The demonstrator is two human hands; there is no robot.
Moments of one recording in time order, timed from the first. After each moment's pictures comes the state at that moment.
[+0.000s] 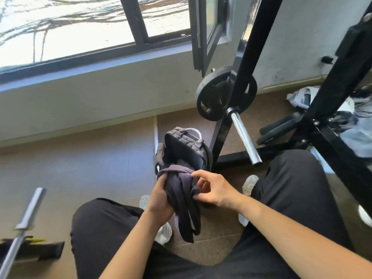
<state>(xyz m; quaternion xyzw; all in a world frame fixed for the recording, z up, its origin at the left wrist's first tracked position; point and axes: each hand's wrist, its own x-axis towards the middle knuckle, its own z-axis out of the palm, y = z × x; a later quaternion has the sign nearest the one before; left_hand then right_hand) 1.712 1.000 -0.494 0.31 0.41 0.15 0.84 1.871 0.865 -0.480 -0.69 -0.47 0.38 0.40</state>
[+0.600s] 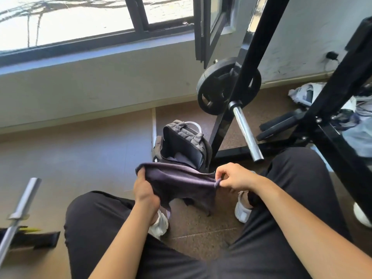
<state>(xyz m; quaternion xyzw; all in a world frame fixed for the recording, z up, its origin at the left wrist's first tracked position) 1.714 1.027 -0.510 0.20 0.56 0.35 0.73 1.934 0.857 -0.480 -0.78 -0.43 0.41 0.19</state>
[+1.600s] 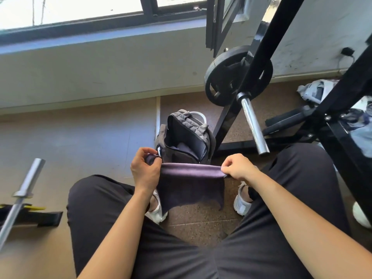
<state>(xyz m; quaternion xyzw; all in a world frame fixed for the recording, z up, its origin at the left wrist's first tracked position) 1.700 1.023 -0.484 0.68 0.49 0.37 0.39 1.924 0.866 -0.492 -0.86 -0.28 0.38 0.20</state>
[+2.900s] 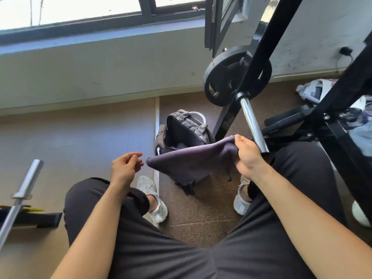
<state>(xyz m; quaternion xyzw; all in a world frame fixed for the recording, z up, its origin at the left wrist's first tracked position) 1.658 1.089 -0.504 0.59 0.56 0.24 0.53 1.927 0.876 -0.464 -0.58 -0.01 0.40 0.71</state>
